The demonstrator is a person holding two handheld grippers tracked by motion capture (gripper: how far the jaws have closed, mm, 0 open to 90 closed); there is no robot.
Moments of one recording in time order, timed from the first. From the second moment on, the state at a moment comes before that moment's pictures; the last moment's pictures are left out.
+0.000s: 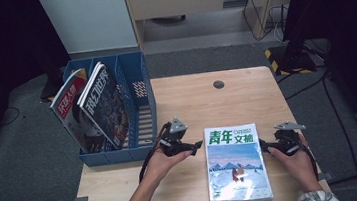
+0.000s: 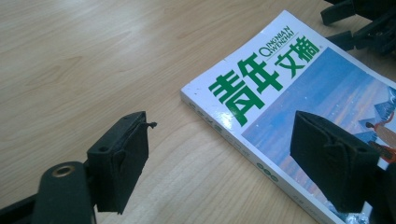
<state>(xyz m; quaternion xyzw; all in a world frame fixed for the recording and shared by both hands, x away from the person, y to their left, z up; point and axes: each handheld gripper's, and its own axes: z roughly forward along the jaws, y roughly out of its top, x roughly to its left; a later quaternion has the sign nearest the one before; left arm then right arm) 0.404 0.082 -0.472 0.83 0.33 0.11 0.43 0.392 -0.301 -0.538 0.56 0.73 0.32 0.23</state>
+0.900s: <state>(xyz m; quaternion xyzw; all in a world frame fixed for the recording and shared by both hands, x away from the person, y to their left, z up) 0.375 0.051 -0.507 0.85 0.33 0.08 0.41 0.342 -0.285 -0.507 0.46 0.80 0.35 0.15</state>
